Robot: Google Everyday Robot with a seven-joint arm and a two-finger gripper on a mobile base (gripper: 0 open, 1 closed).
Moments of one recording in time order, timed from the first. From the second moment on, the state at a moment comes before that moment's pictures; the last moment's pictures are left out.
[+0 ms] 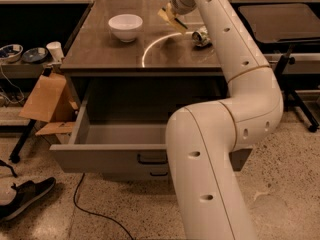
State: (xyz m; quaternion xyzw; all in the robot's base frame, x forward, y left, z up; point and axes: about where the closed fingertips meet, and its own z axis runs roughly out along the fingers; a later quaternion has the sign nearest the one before) arm 0.915 -0.068 0.919 -0.28 0.86 0.01 0.42
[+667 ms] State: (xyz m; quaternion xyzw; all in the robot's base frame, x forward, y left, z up) arm 0.906 -0.084 0.944 -0.26 0.85 0.05 0.45
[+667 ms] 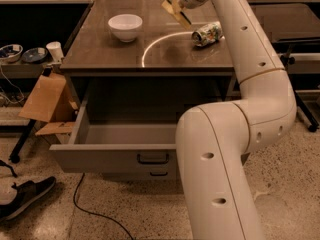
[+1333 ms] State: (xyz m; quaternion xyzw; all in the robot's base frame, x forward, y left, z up) arm 0.881 -0.097 0.958 -0.30 0.83 0.12 0.46
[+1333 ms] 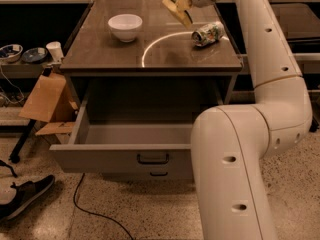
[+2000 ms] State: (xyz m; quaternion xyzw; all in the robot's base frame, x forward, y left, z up) arm 0.863 -0.098 0.976 -0.34 0.80 0.13 0.47
